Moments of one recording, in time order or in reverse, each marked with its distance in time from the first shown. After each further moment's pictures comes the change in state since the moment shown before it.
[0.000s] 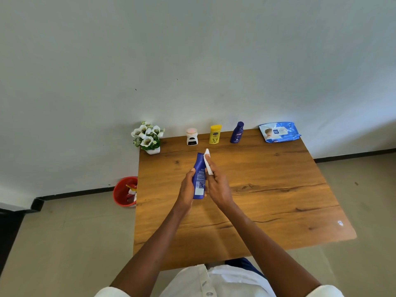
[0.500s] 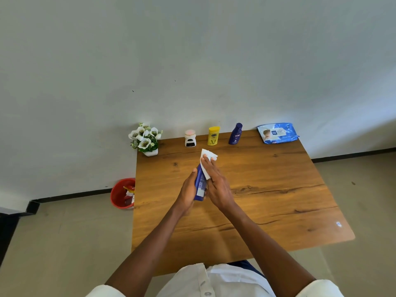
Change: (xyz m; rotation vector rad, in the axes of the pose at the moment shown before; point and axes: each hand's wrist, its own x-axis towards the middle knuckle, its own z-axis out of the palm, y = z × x) left_hand 0.008 0.007 0.004 0.055 -0.093 -0.030; right_hand 0.013 0.027 -0.008 -0.332 -0.069 -0.224
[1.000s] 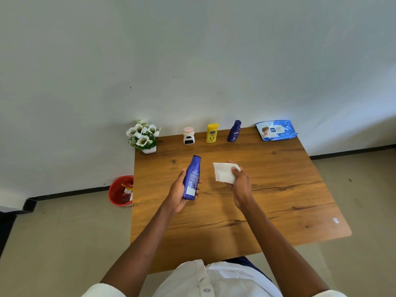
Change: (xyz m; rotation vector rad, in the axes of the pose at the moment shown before) left_hand 0.004 -0.009 -0.032 -0.217 -0.042 -0.170; right_hand 0.000 0.021 -0.041 0.849 0.346 0.723
